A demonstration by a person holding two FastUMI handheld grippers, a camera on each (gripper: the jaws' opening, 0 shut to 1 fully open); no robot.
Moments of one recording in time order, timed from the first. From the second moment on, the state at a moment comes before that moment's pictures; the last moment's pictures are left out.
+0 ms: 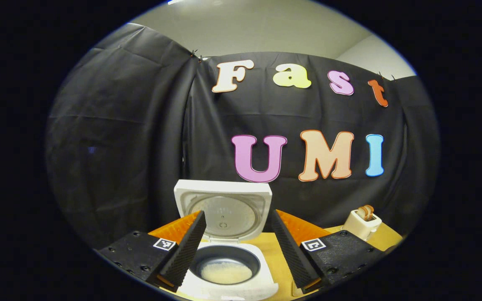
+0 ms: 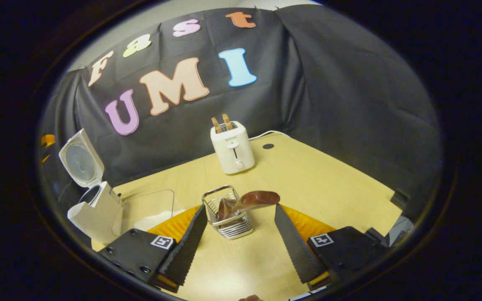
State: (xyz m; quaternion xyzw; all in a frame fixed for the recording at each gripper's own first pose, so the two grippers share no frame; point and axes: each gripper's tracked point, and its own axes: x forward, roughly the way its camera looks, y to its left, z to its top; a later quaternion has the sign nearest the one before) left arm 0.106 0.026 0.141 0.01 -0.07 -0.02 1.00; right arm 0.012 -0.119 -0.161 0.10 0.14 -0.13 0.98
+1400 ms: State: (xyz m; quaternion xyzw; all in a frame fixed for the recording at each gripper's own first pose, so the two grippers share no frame) left arm 0.303 0.055 0.149 0.02 0.06 -0.04 1.00; right arm -0.096 -0.100 -0.131 0.13 0.09 -0.30 0.94
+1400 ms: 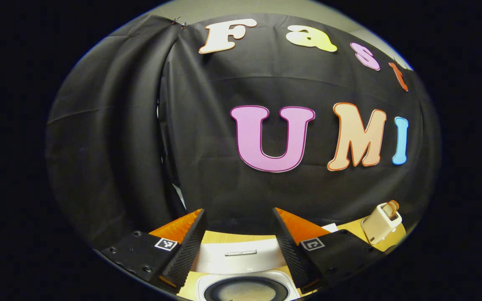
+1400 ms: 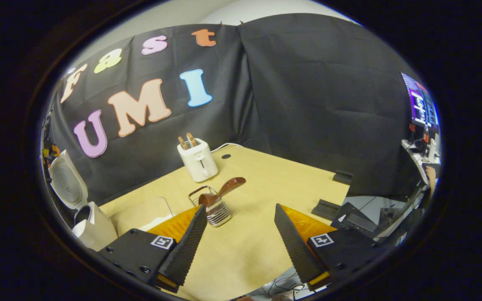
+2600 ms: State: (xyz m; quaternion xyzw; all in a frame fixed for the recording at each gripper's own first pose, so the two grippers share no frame) left arm 0.170 0.046 0.077 0.01 0.04 -0.05 1.00; right arm -0.100 -0.130 -0.058 0.11 0.05 -0.26 0.96
